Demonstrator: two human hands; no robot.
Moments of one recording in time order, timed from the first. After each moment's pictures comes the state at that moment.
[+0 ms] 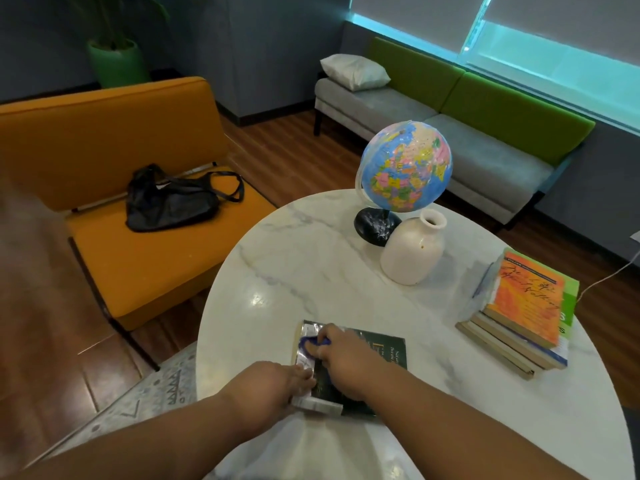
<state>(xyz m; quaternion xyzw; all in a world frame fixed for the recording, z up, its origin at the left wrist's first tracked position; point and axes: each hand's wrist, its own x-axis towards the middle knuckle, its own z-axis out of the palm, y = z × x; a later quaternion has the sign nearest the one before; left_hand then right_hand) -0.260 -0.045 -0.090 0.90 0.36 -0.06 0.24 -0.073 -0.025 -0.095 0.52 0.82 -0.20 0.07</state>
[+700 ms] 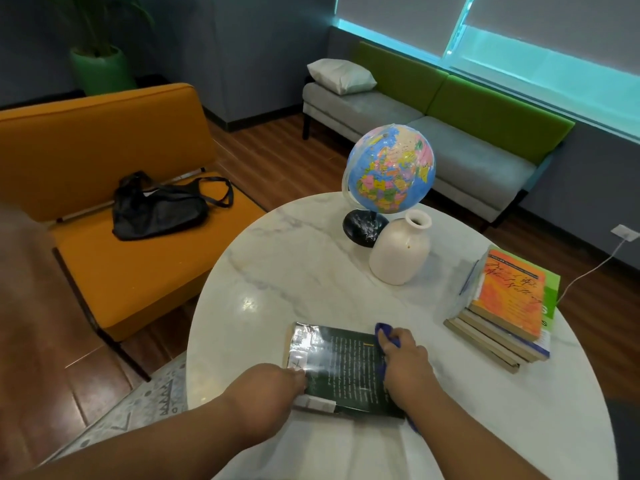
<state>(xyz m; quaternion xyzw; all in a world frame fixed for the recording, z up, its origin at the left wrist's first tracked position) -0.247 -0.050 -0.078 0.88 0.41 -0.15 0.19 0.005 -0.056 -0.087 0.78 0.58 -0.23 0.01</state>
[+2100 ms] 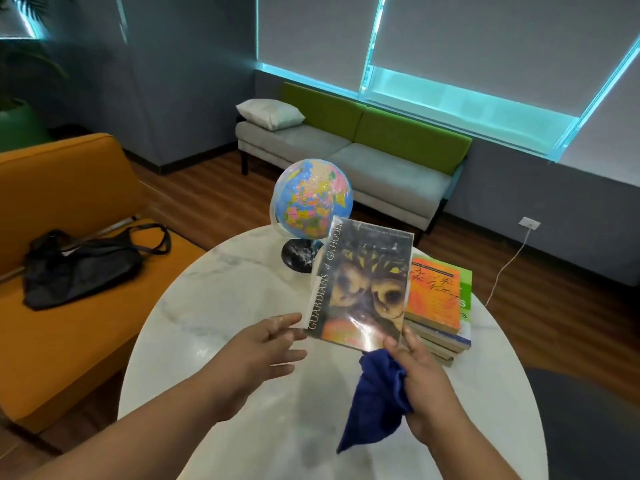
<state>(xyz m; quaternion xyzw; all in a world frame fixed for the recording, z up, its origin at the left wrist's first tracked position) -0.182 -0.018 0.031 0.51 0.45 0.22 0.70 0.042 -0.102 -0.001 0.65 0.22 -0.47 -0.56</state>
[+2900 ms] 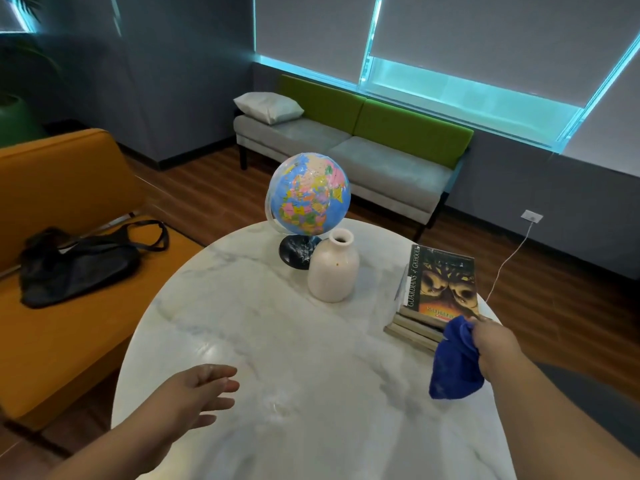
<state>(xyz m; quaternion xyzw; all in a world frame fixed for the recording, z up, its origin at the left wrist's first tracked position) -0.248 -0.014 -0.016 0.47 0.60 0.10 0.64 0.201 -0.069 -0.015 0.84 0.10 -0.30 -0.43</state>
